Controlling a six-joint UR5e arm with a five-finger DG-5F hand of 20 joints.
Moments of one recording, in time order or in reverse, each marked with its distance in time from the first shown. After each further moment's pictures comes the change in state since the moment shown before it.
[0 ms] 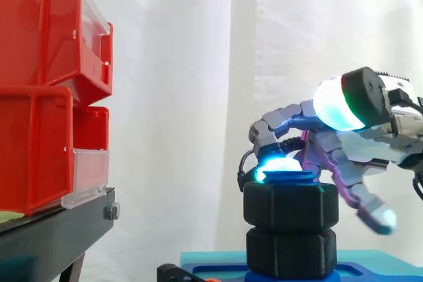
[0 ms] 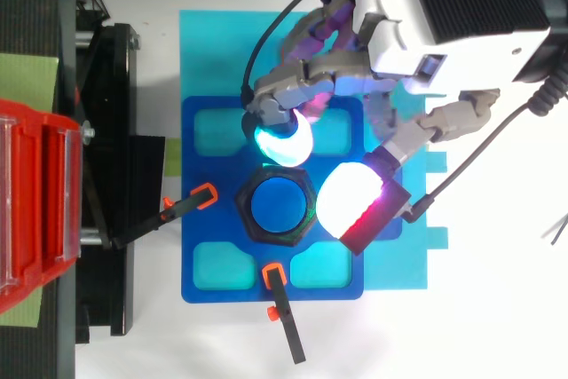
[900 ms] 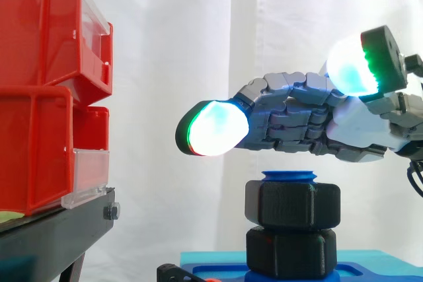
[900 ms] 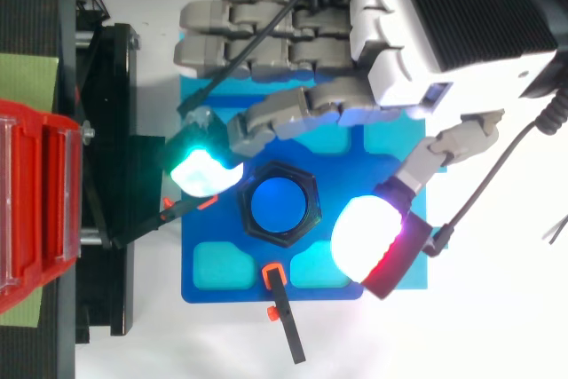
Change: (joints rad) arm 0.013 -0.001 0.013 0.031 -0.042 -0.017
